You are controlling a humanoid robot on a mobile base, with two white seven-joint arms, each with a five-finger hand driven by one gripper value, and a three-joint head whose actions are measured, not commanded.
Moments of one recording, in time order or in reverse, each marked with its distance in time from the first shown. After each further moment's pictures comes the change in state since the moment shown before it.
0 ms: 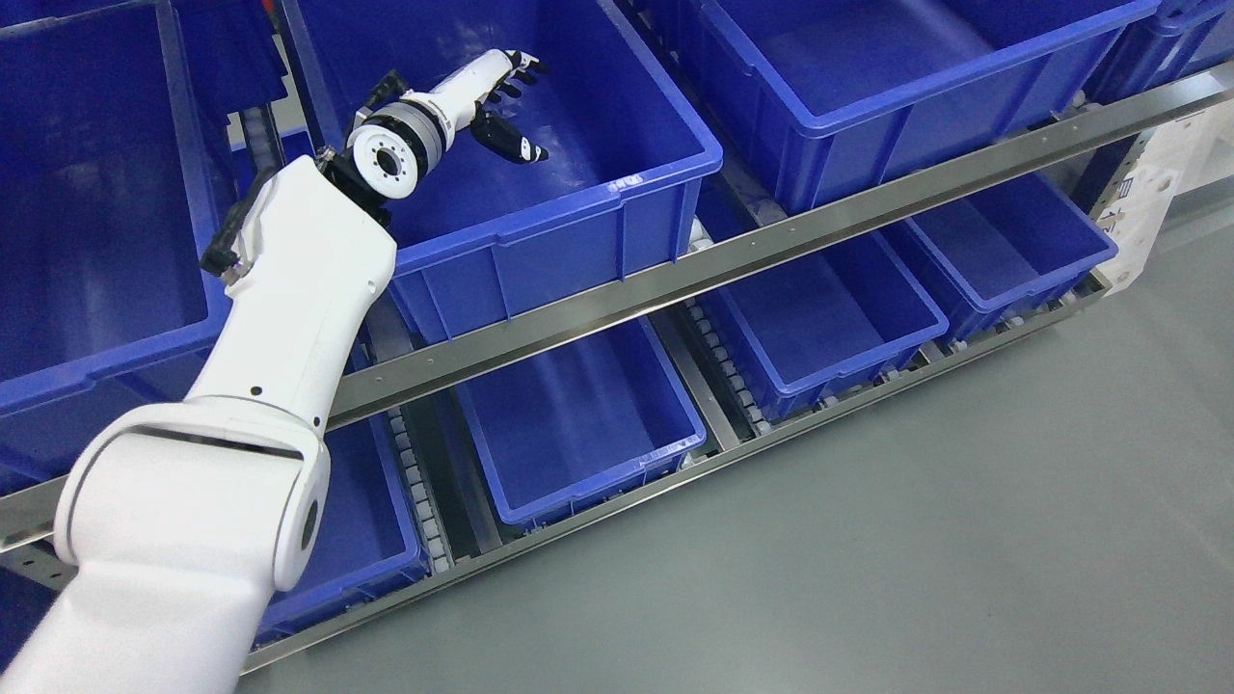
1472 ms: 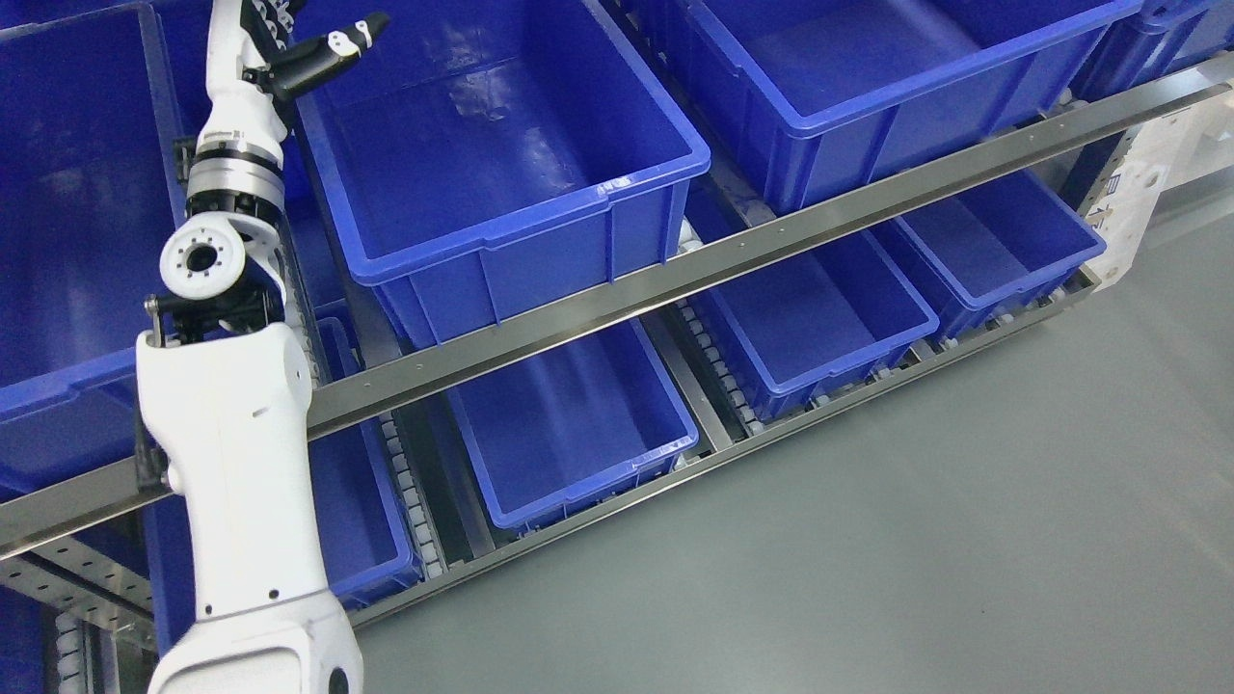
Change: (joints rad) left arm 0.548 -0.008 0.475 -0.986 0.547 0.141 0.144; right arm 0.000 0.000 0.000 0.000 0.000 0.000 0.000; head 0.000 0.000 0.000
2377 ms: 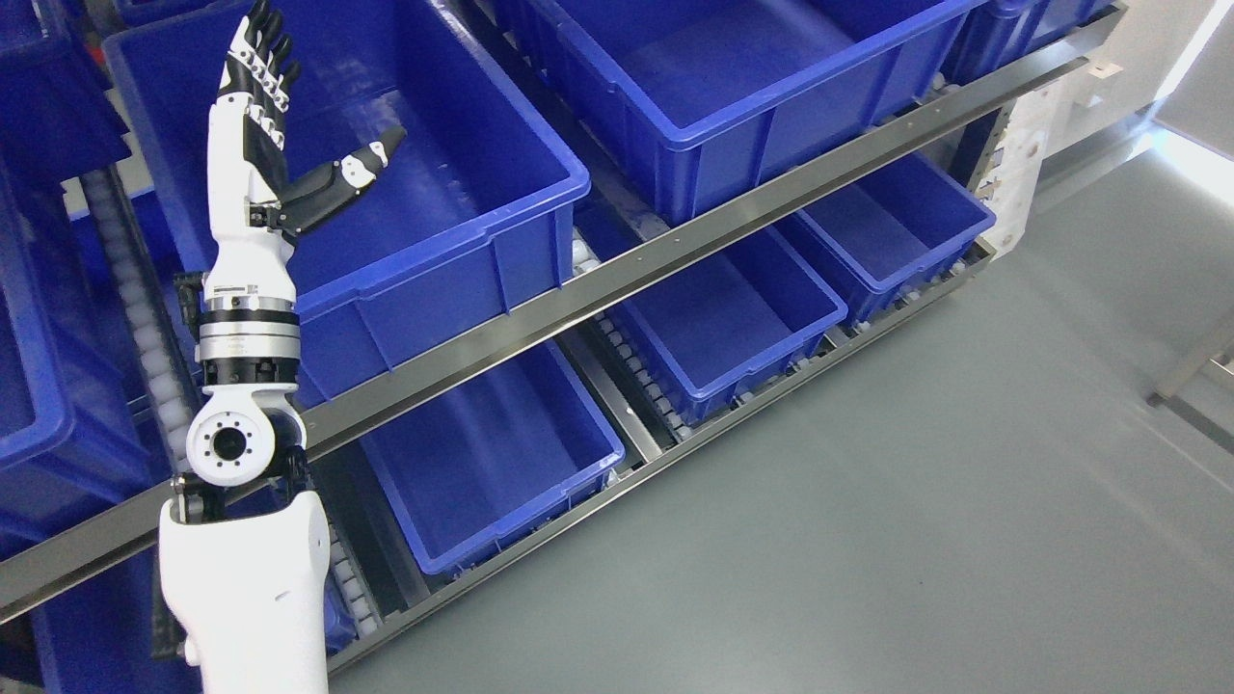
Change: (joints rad) left arm 0.316 -0.001 -0.071 -0.336 0.027 -0.142 0.061; right arm 0.000 0.000 0.000 0.000 0.000 0.000 0.000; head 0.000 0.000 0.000
